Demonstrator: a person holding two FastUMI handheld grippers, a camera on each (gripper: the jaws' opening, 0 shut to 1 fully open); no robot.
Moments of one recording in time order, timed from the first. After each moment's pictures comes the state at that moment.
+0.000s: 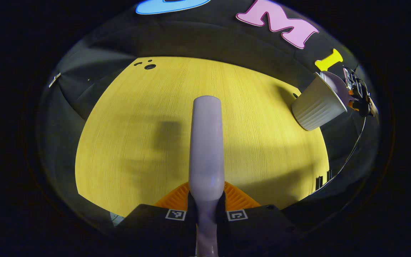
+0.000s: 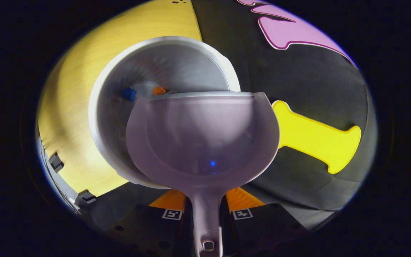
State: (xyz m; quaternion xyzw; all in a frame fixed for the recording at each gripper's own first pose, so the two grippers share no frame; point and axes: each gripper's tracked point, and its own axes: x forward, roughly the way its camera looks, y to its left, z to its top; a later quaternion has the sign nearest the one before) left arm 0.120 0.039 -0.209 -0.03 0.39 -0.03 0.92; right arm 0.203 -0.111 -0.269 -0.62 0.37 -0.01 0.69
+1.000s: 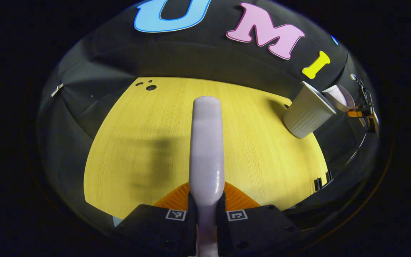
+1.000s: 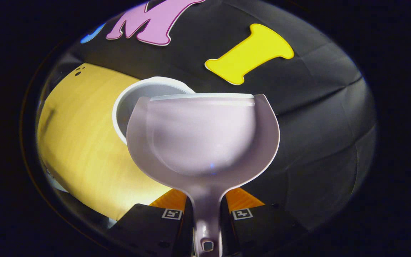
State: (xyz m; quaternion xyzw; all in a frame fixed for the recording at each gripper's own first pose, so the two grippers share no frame) left arm 0.100 0.043 -0.169 -0.01 0.31 -0.06 0.95; right arm 0.068 -0.105 -0.247 -0.22 0.34 -0.15 0.90
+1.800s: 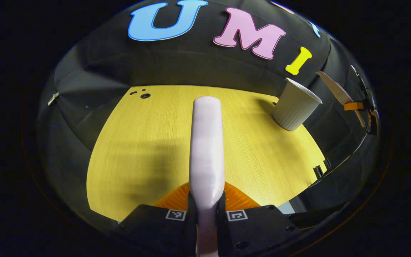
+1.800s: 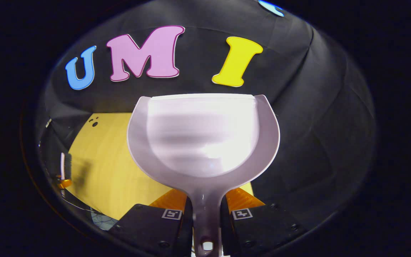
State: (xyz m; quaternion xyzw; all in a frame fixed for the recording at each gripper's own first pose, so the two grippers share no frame) left arm 0.072 0.059 -0.183 0.02 0.28 -0.10 0.95; right arm -0.008 0.060 -0.273 0.00 0.26 -0.11 0.96
